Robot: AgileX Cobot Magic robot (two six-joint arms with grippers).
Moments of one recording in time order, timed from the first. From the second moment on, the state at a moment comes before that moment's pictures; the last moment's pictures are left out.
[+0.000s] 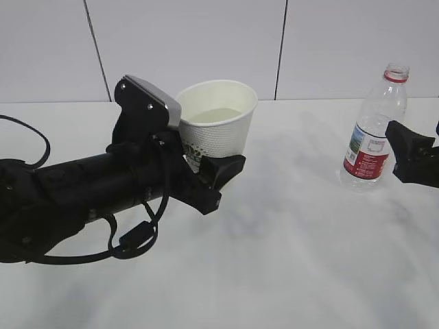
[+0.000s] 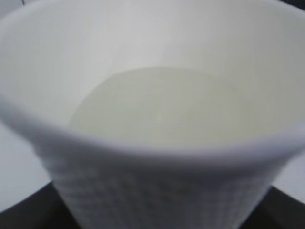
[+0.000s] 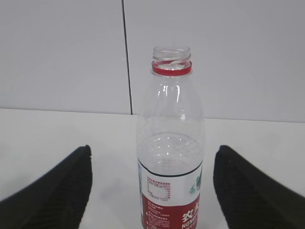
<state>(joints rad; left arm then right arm) -0.73 1.75 -0.72 0.17 -0.72 -0.11 0.09 1.54 -0.29 -0.03 -1.06 0.00</state>
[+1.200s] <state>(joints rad) -0.39 1.75 -0.72 0.09 -0.75 -0.11 0.09 1.54 -0.29 -0.03 -1.06 0.01</state>
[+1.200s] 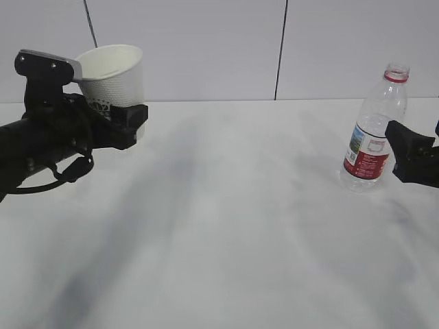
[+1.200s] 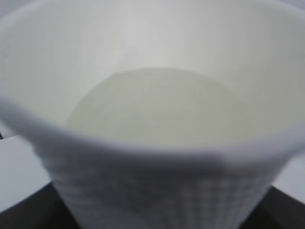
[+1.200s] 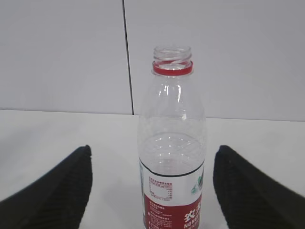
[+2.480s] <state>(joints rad) -0.10 1.75 -0.72 0.04 -0.76 -0.11 0.09 1.54 -0.29 -0.03 -1.06 0.02</state>
